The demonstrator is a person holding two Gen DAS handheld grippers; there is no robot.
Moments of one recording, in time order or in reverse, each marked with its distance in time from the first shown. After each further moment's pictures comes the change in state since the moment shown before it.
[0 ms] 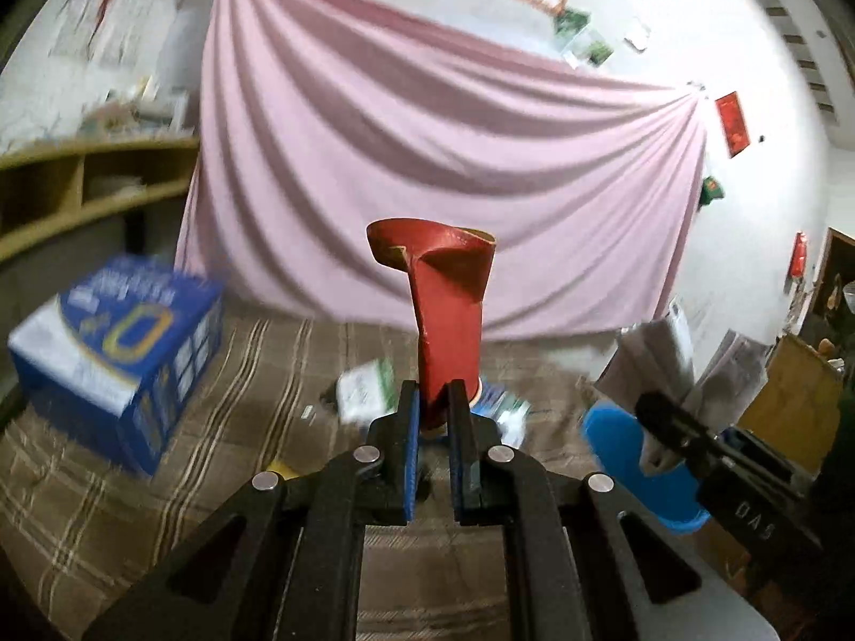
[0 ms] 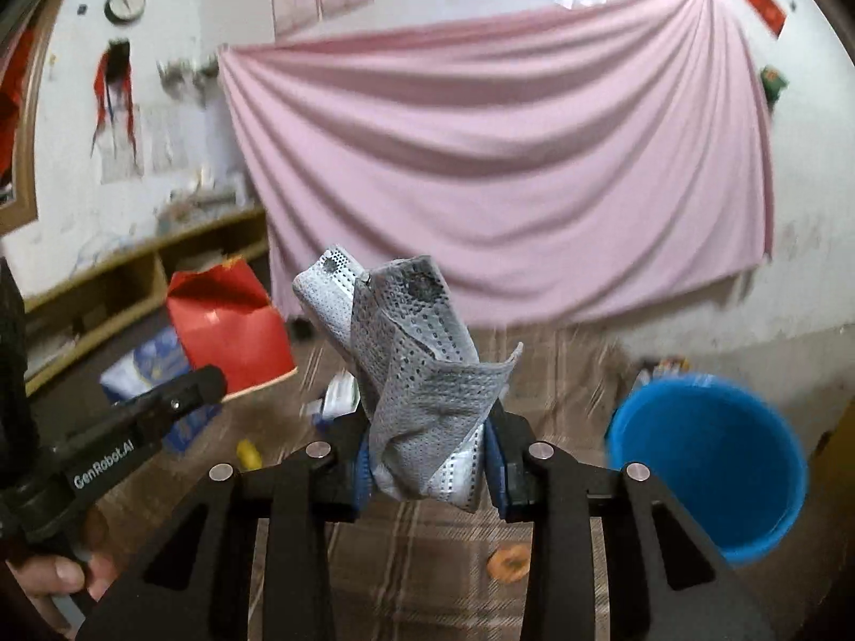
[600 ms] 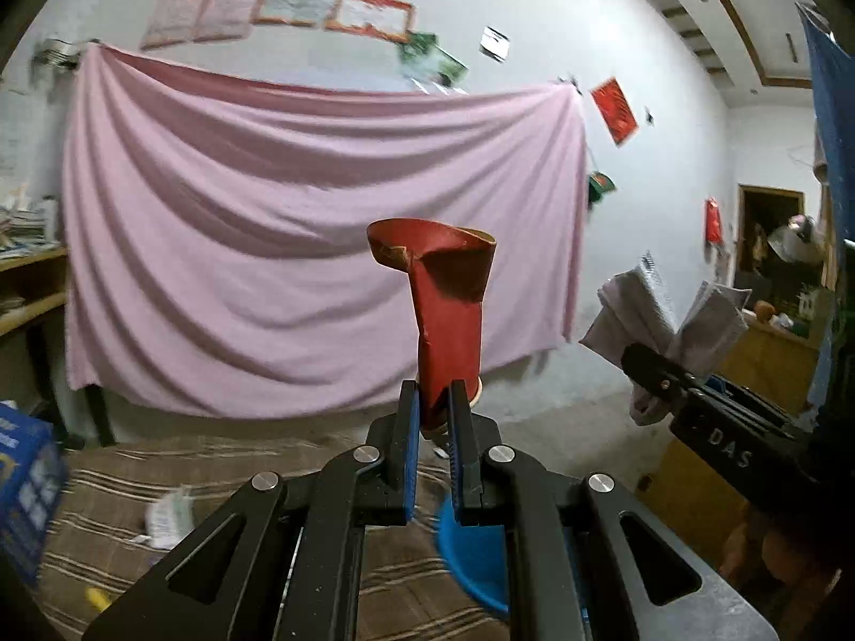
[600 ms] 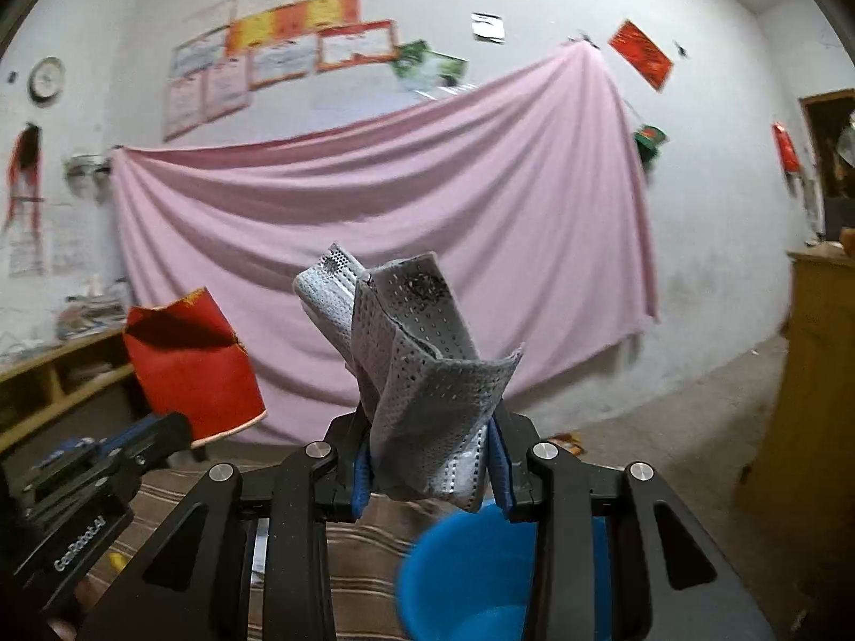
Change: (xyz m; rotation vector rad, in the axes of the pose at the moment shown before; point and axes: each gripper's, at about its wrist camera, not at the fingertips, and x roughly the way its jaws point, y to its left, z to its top) left arm 0.064 -0.162 0.044 0.201 -0.088 -0.231; right arm -0.036 -0.137 0.050 0.092 -0.218 -0.290
